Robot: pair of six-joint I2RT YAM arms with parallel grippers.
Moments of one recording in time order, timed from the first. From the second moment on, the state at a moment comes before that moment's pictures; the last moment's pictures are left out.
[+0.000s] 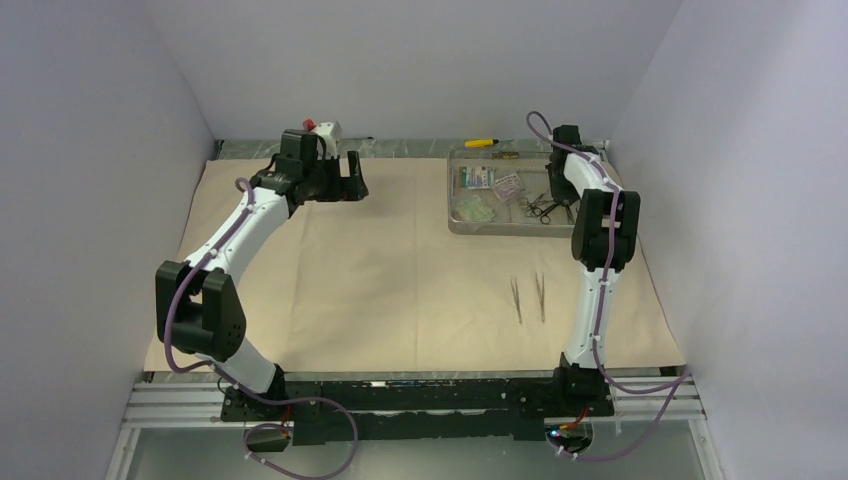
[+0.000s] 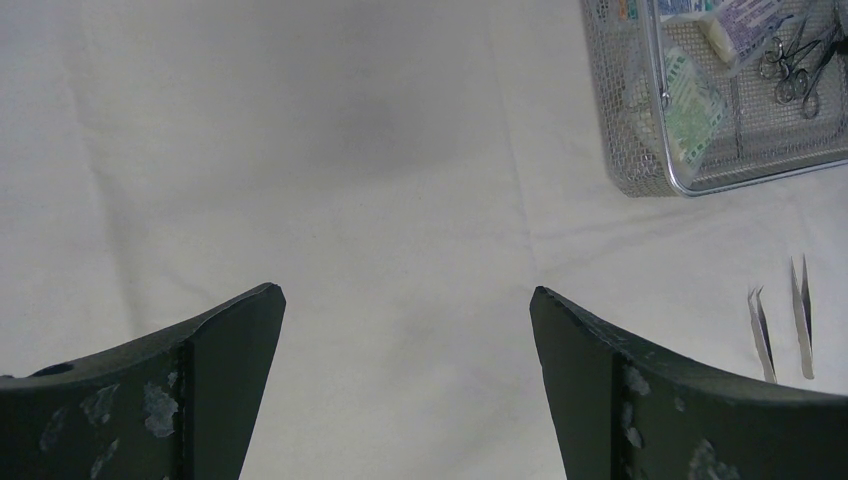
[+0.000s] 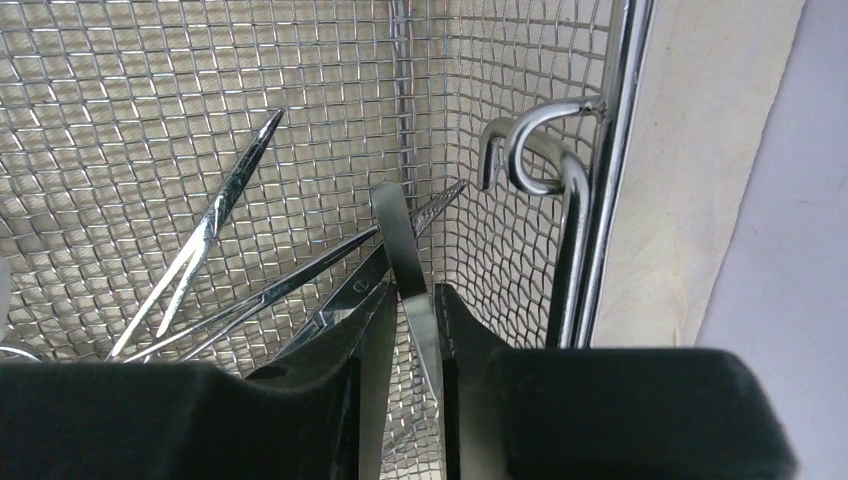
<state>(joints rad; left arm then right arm) -0.25 1.59 1.34 -0.43 0.19 -0.25 -0.07 2.32 1.90 -0.70 0.30 -0.12</state>
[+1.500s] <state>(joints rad) -0.24 1.62 1.50 -0.48 0.33 -0.22 0.12 1.86 1.64 -0.30 -0.10 0.21</state>
